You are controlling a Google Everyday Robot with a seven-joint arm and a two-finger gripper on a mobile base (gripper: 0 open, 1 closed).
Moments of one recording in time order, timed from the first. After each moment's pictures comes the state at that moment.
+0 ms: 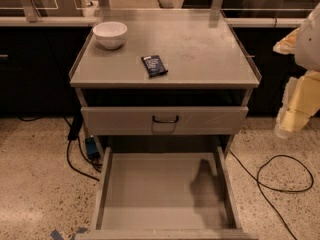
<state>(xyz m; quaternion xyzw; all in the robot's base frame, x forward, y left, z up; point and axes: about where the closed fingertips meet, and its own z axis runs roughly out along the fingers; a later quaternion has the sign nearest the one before) 0.438 -0.217 0.976 -0.60 0.78 -0.03 0.16</state>
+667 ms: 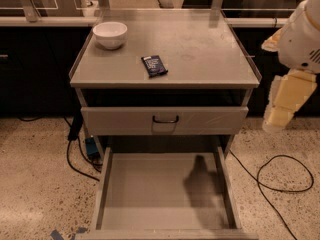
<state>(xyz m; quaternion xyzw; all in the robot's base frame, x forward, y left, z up) 0.456 -0.208 0.970 -0.62 0.77 -0.05 0.16</state>
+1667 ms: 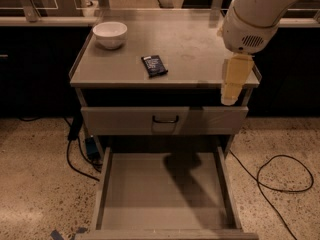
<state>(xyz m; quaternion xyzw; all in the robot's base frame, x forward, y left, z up) 0.552 -0.152 0.948 -0.67 0.72 -0.08 0.15</state>
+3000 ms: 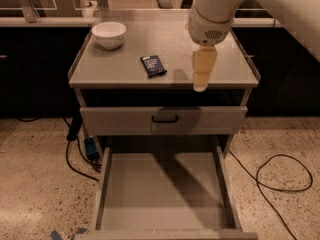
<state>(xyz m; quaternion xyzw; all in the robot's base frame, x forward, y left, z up) 0.615 -0.092 0.933 -0.72 0.66 -0.09 0.17</state>
